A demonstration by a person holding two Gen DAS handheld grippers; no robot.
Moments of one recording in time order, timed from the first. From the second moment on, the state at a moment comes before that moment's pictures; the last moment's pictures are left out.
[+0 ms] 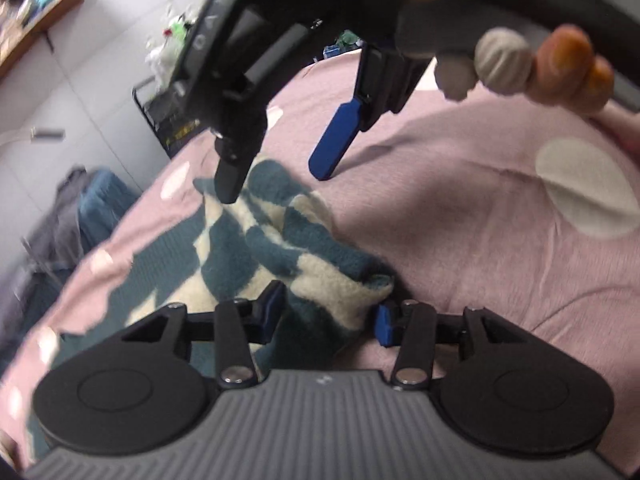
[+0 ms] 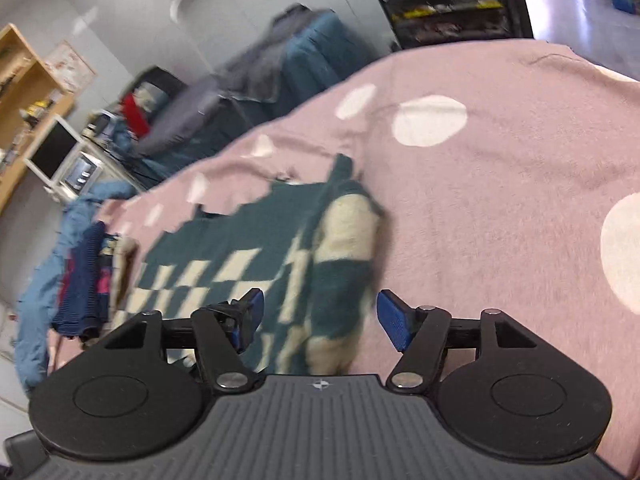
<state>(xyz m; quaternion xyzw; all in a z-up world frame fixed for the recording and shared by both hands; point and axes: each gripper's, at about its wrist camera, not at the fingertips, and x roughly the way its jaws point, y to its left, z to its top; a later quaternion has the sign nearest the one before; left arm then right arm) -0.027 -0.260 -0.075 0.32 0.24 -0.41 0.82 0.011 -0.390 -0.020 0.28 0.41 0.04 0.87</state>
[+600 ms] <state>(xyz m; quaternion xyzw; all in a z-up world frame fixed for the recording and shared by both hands) -0.003 -0.249 -0.074 0.27 0.28 -0.42 0.82 0.085 -0.393 -0.046 0.34 0.46 0.02 0.82</state>
